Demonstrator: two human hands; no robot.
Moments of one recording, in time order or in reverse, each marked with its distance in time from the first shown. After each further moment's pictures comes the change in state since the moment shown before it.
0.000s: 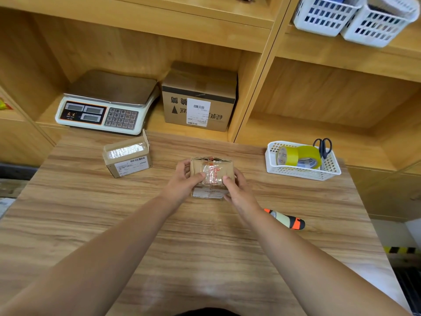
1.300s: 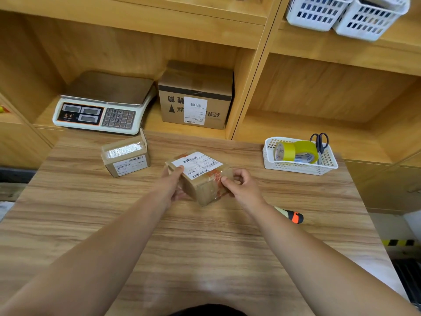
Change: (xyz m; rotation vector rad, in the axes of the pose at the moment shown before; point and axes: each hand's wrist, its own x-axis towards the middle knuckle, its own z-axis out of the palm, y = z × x) left_hand -0.001 0.004 -0.009 -0.131 0.324 -0.391; right_hand -0.007 -0.005 -0.012 -0.024 0.139 -0.058
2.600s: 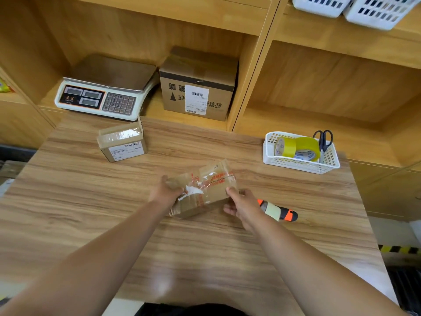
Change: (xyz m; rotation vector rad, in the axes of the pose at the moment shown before) left_hand 0.020 -0.063 0.005 0.563 0.110 0.154; right_hand 0.001 0.057 -0.032 0.086 -0.021 0.429
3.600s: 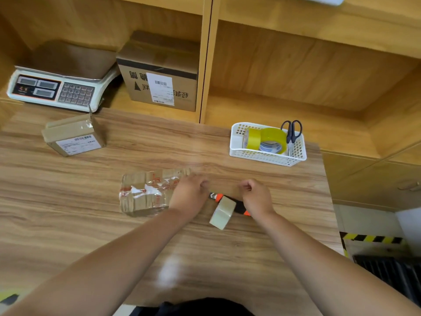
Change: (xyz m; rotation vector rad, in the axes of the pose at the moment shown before) left_hand -0.067 0.086 0.157 0.290 -0.054 0.550; right_hand 0.023 -0.028 -0.158 -0.654 0.162 -0.349
